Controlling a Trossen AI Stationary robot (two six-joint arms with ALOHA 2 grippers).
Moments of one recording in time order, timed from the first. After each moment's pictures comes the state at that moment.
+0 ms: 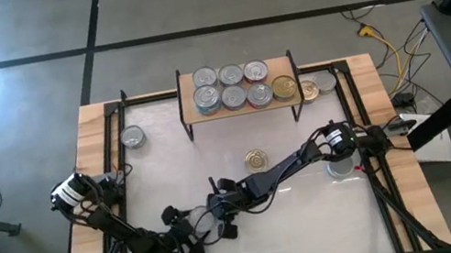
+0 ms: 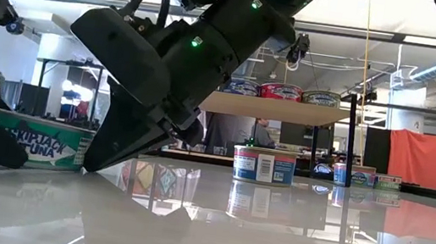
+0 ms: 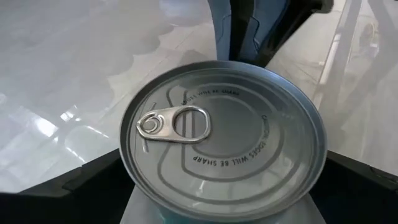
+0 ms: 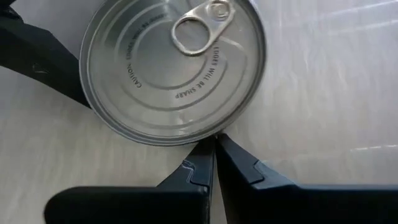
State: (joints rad) left arm -0.86 1.86 0.75 -0.12 -1.00 -1.18; right arm 0.25 2.36 1.72 -0.22 0.08 0.38
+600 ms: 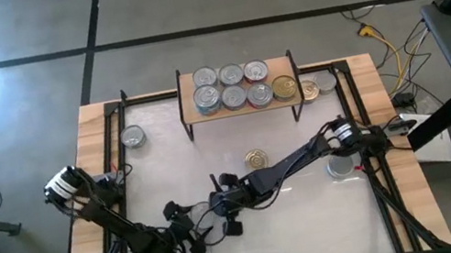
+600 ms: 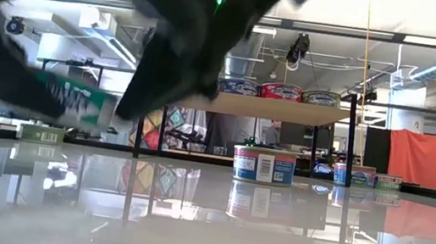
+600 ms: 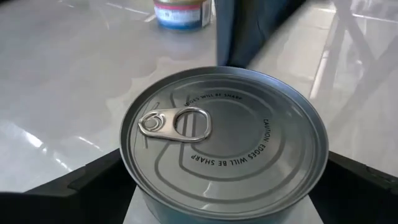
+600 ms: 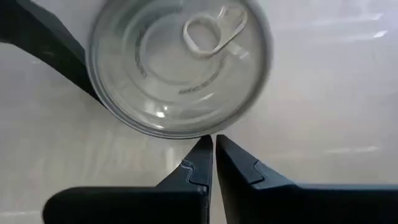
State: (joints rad) left arm -0.85 1.75 0.75 -0.19 -1.00 -1.17; right arm 0.25 2.23 1.73 -0.42 0.14 0.29
